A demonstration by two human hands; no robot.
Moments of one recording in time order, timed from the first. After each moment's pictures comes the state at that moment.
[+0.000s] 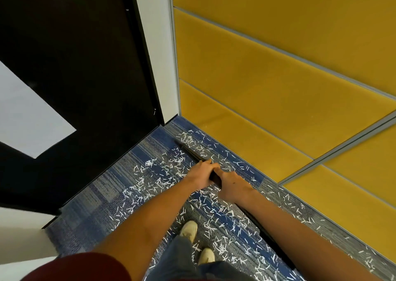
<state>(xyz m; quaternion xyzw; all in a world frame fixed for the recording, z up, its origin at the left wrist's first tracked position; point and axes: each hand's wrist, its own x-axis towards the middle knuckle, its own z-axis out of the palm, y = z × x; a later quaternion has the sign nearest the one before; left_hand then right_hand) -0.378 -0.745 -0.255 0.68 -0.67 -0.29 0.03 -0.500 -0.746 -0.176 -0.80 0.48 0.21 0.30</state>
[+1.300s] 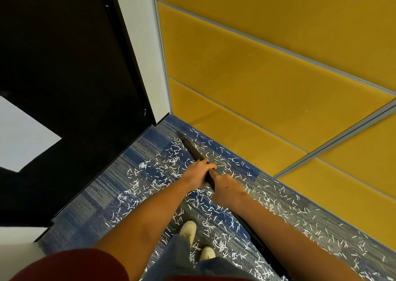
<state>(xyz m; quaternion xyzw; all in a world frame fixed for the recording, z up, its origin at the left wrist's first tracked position) -0.366 -0.769 -0.256 0.65 -0.70 -0.30 0.01 -0.486 -0.754 -0.179 -0.77 0.51 0.22 0.30</state>
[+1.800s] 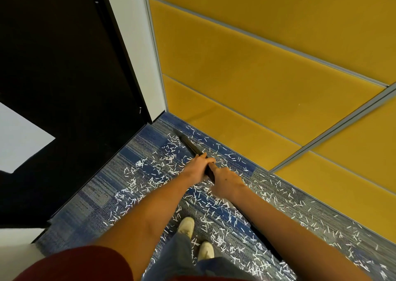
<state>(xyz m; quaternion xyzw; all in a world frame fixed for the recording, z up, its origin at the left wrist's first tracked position) -0.383 -0.773 -0.261 0.66 -0.68 -0.32 0.02 -0.499 -0.760 -0.185 -0.77 0.52 0.20 0.30</state>
